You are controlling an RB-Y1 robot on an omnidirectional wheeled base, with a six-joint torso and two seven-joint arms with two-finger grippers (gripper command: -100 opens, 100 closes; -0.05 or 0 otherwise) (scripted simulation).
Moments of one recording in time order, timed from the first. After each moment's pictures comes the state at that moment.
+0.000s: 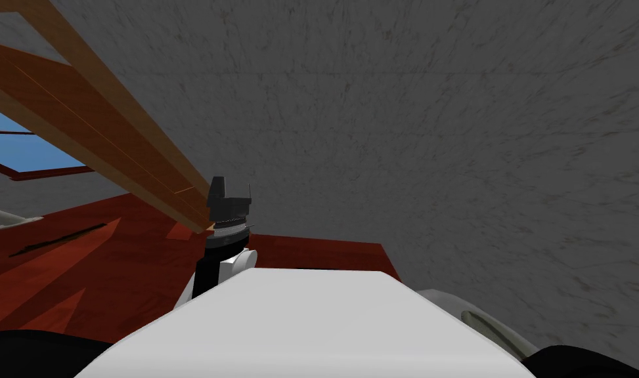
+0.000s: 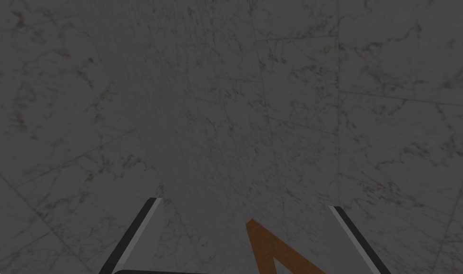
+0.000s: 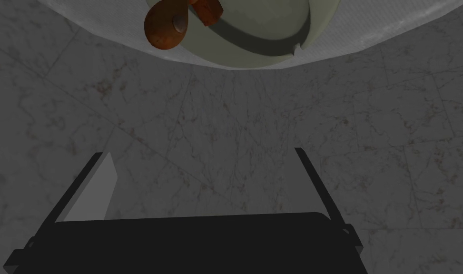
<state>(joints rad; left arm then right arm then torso) 0.50 0.02 0.07 -2.39 0.03 -0.52 -0.03 1.01 -1.29 -0.26 -0.98 1.08 -0.60 -0.90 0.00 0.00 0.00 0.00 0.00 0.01</state>
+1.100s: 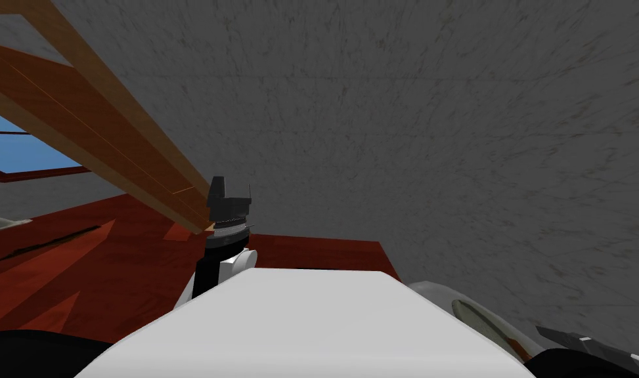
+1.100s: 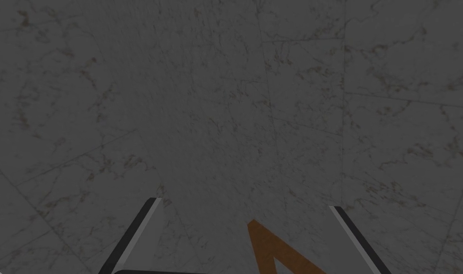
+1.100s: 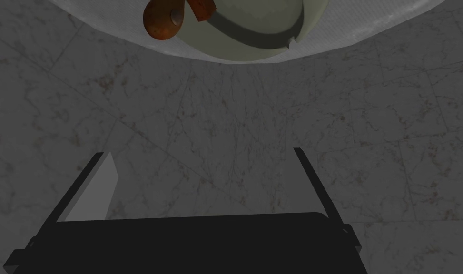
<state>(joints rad) 0.50 0.02 0.07 -2.39 0.03 -0.52 -0.03 1.08 -1.37 -0.30 -1.09 1.11 -0.58 -1.03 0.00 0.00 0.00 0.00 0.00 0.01</state>
